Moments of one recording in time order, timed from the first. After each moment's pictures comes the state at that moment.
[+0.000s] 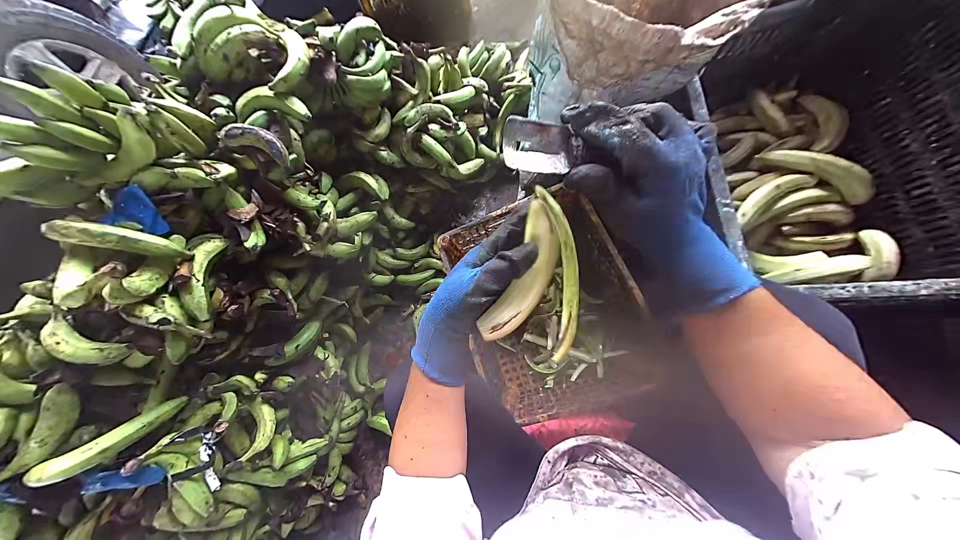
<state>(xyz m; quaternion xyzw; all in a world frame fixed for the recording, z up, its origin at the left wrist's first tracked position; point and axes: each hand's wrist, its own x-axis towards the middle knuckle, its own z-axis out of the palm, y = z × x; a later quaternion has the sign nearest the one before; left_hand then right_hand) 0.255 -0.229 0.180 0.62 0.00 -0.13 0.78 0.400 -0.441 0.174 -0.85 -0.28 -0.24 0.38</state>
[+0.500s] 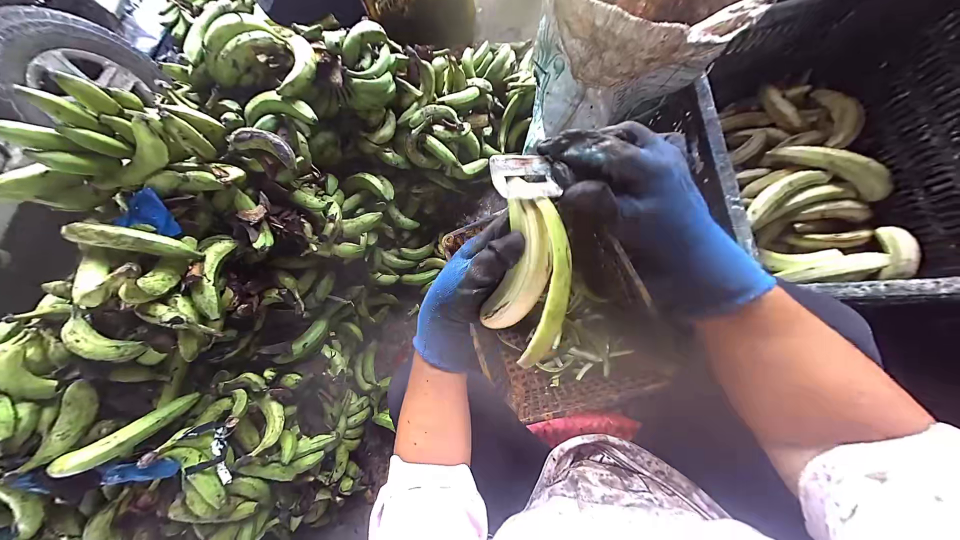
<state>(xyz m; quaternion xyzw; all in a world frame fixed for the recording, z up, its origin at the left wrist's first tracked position) 0.252 -0.222 0.182 0.64 -0.04 -0.06 0.76 0.403 -0.441 0.177 -0.82 -0.35 -0.14 0.42</state>
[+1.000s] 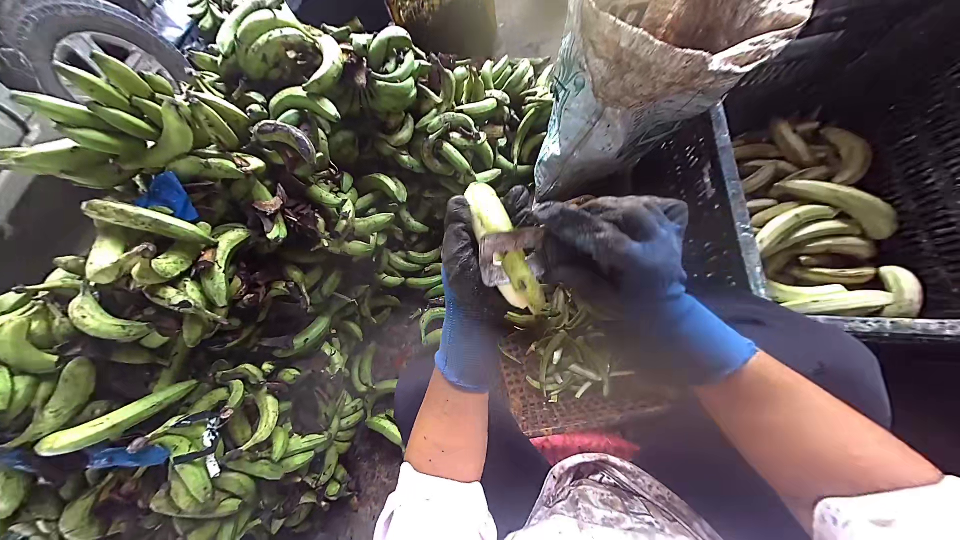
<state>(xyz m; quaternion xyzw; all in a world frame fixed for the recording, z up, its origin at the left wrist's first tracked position) 0.273 -0.252 0.200 0.42 0.02 0.11 0.90 0.349 -0.422 0.160 -0.77 -0.40 -0.33 0.38</state>
